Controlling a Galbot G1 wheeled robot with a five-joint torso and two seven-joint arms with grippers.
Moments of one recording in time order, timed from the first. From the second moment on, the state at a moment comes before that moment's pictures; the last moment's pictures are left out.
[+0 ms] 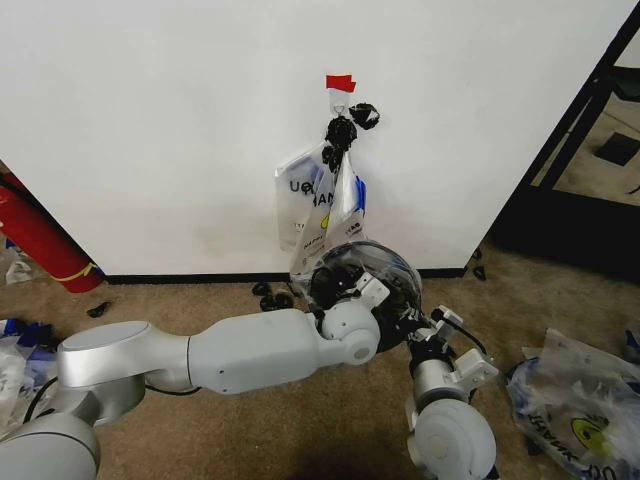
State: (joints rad) left arm 0.09 -1.24 0.97 -1.71 -1.30 0.73 -1.07; right arm -1.44 1.48 0.30 2.20 0.68 -0.17 0.52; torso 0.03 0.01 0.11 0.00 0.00
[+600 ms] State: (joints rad) left arm 0.10 -1.27 0.98 -1.59 -1.33 0.73 -1.08; right arm -1.45 1.48 0.29 2.21 0.67 -0.17 0.52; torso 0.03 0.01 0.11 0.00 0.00
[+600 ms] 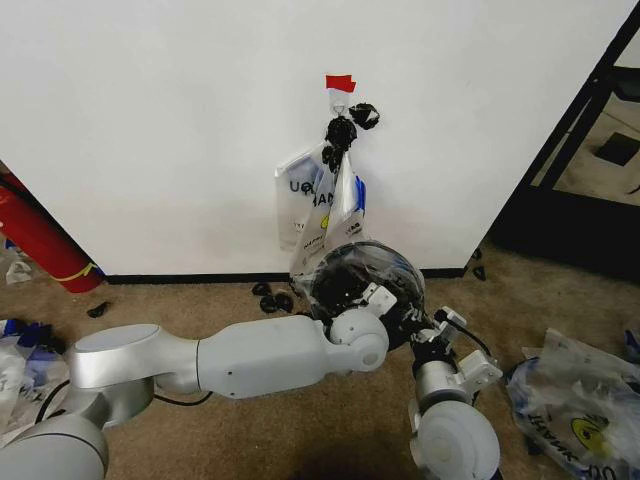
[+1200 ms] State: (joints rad) left arm 0.11 -1.27 0.98 -1.64 -1.34 0.70 -1.07; right arm -1.44 1.49 0.29 2.21 0.67 -0.16 0.52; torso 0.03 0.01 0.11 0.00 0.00
